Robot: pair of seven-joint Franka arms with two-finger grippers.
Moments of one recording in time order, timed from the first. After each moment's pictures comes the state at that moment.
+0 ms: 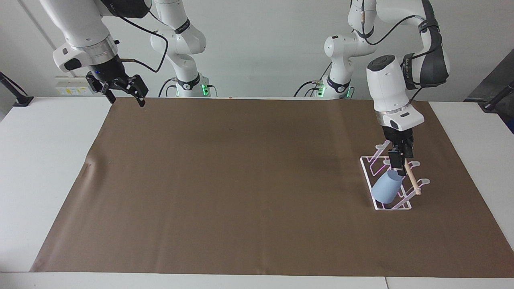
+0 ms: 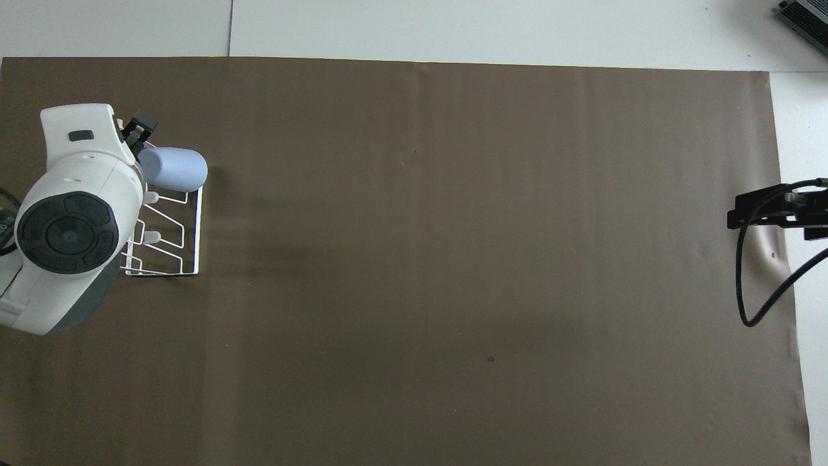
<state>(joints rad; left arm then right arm) 0.10 0.01 -0.26 -2.04 0.74 2.43 -1.53 -0.03 -0.05 -0.02 -1.60 0.00 1.54 0.11</state>
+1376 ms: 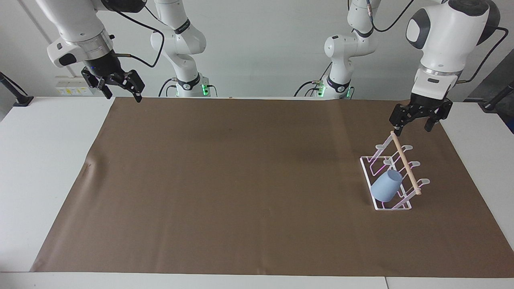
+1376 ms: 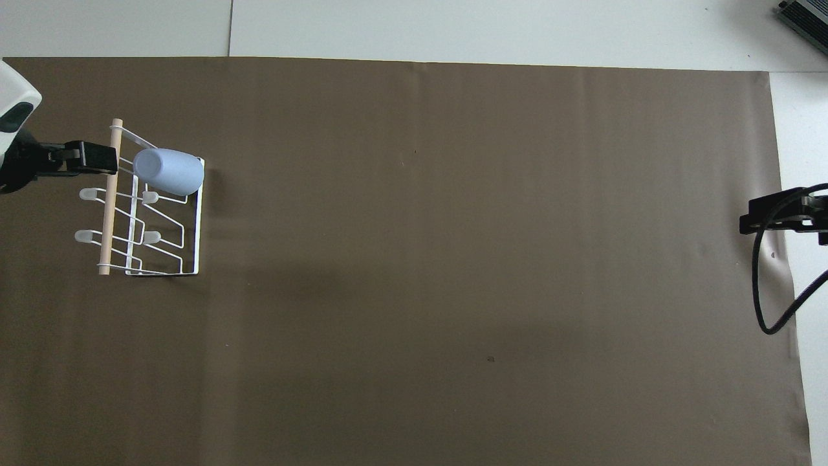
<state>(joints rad) 0.12 -0.02 -0.21 -1.67 0.08 1.83 -0.11 -0.04 -0.04 -0.02 -1.56 0.00 1.49 0.09</state>
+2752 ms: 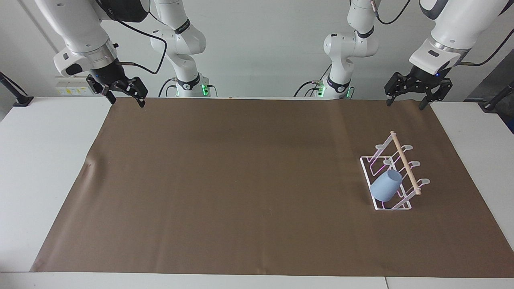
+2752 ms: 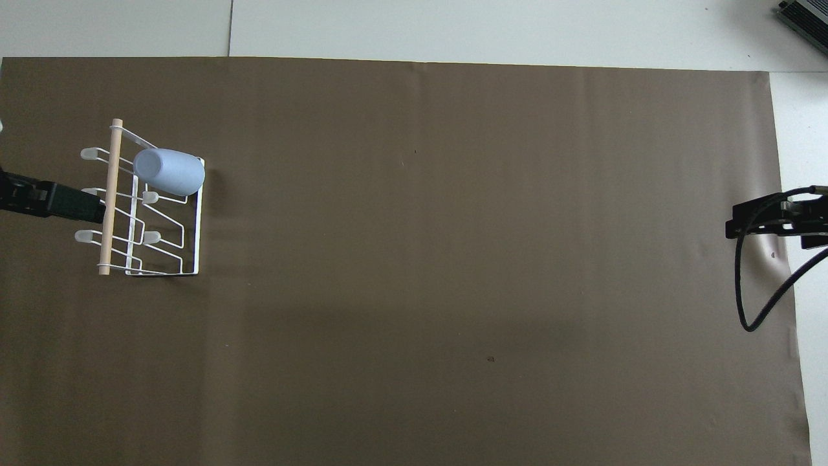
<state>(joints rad) -0.09 -0.02 -0.02 -1.51 -0.01 1.51 0.12 -0.04 -0.04 -0.01 -1.61 0.00 1.51 0.09</state>
